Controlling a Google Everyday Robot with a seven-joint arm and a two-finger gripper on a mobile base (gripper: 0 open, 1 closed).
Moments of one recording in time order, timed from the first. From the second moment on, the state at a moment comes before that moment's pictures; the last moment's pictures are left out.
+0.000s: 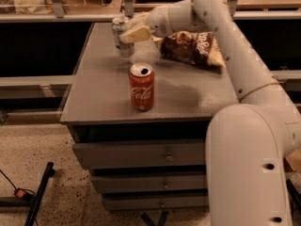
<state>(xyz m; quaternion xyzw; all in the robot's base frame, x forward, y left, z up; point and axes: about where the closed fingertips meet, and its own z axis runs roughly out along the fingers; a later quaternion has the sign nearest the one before) 0.779 0.055 0.917 -0.54 0.60 0.34 0.48</state>
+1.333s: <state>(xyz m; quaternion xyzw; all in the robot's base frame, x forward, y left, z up) 0.620 -0.128 0.888 -0.52 0.61 0.35 0.48</state>
